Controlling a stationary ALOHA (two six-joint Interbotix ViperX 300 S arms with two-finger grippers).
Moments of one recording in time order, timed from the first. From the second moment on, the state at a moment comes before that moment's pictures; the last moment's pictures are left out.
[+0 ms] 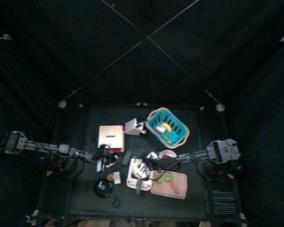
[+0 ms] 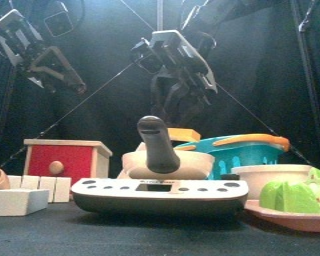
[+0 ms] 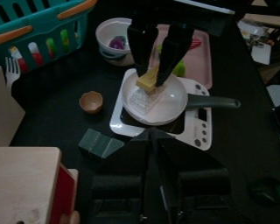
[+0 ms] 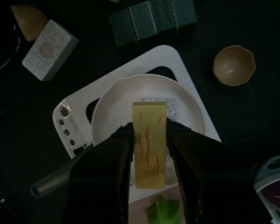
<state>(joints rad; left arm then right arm) -0.05 -0.61 1.07 1.44 0.00 -1.53 0.10 0.16 0.24 -0.27 0.70 0.92</state>
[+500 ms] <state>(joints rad) -0.05 -0.61 1.07 1.44 0.00 -1.53 0.08 0.21 0.22 -0.26 0.74 0.90</state>
